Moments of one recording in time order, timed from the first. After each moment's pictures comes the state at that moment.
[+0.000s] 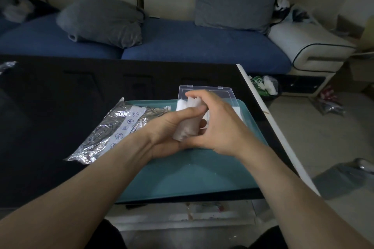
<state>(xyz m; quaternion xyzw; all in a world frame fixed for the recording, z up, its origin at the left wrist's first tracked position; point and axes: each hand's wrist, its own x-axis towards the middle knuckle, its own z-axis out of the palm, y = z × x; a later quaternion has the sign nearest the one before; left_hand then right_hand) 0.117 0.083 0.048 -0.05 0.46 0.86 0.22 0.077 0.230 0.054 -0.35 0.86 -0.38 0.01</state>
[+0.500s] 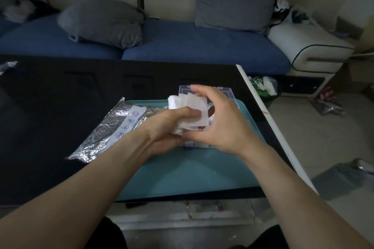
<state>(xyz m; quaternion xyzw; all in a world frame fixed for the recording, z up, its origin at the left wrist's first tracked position) 0.118 0.083 0.052 -0.06 0.46 0.87 0.16 0.075 0.234 0.053 -0.35 0.84 -0.40 -0.04</state>
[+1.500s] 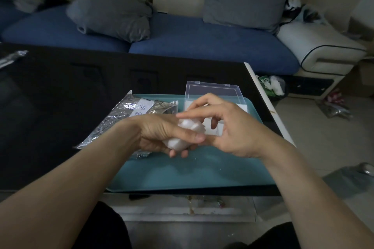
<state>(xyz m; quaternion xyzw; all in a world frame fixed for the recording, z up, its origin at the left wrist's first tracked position) 0.128 0.045 0.048 0.03 0.65 0.67 0.35 0.081 0.238 0.065 -0.46 0.81 -0.36 0.10</state>
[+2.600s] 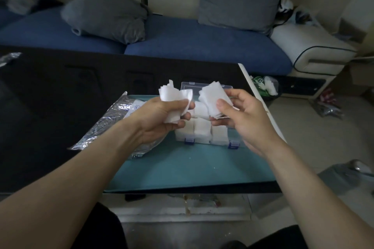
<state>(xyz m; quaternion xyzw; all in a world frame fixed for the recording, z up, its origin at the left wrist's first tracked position) 0.113 0.060 0.045 -0.10 0.53 0.84 0.07 0.073 0.257 0.050 -0.14 0.71 -0.69 0.08</state>
